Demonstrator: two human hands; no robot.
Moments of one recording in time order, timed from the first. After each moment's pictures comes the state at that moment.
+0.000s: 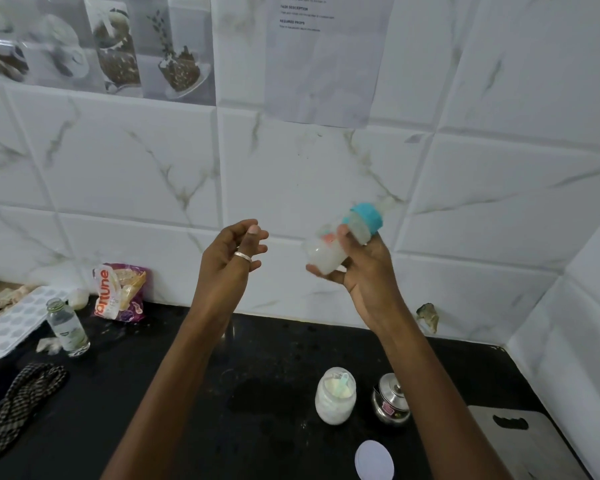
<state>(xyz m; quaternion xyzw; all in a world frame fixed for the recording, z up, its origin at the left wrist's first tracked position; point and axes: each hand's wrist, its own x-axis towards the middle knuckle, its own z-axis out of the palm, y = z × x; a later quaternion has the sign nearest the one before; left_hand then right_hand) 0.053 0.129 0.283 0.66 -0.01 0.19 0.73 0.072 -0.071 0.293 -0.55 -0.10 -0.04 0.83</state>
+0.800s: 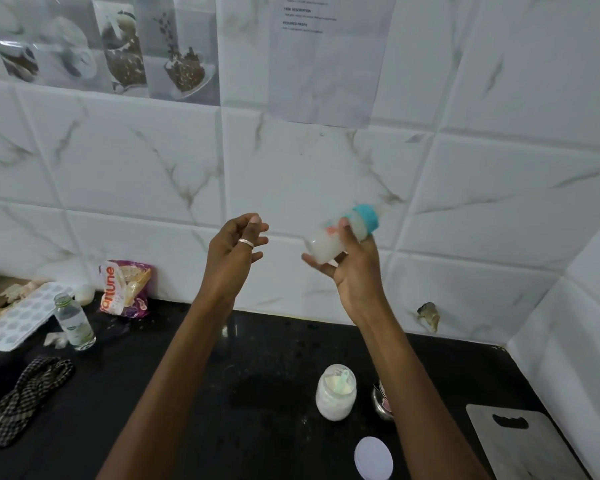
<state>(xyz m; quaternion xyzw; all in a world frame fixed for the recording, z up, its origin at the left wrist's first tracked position) 0.072 0.129 0.286 0.65 0.01 0.17 0.74 0.084 -0.057 0.285 -0.52 -0.07 -0.05 0.85</state>
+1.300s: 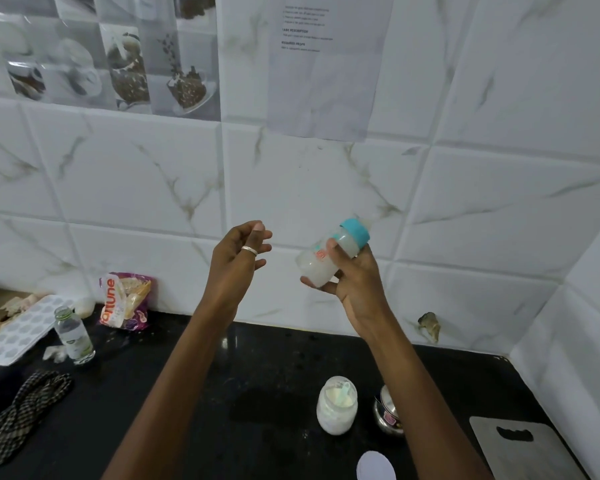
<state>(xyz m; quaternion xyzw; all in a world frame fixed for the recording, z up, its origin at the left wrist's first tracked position) 0.074 0.126 0.293 0.66 -0.01 0.18 0.73 0.081 -0.064 0.284 -0.56 -0.08 -0.04 0.82</state>
